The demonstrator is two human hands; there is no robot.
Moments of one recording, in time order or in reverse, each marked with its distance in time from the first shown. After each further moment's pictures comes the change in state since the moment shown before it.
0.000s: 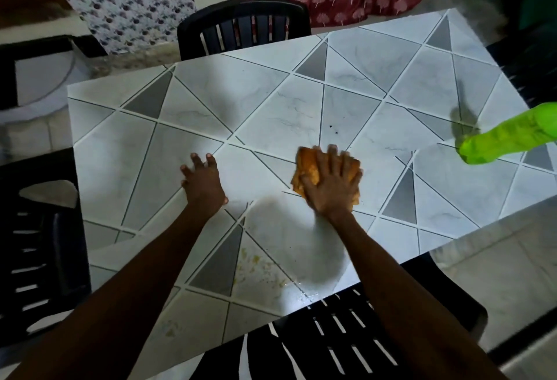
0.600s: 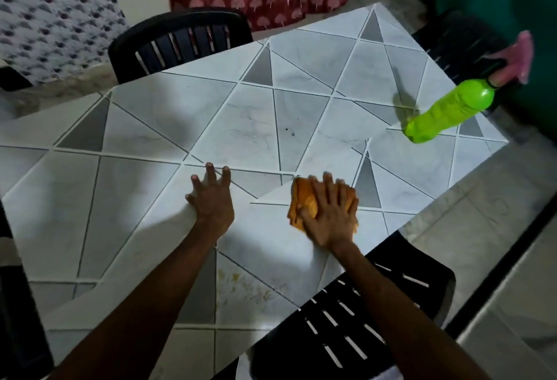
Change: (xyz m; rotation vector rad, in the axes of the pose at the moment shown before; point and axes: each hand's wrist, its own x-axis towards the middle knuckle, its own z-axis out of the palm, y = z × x) left_hand -0.004 0.081 0.022 0.175 0.096 0.246; right_hand -0.065 0.062 -0.013 0.017 -0.060 0.158
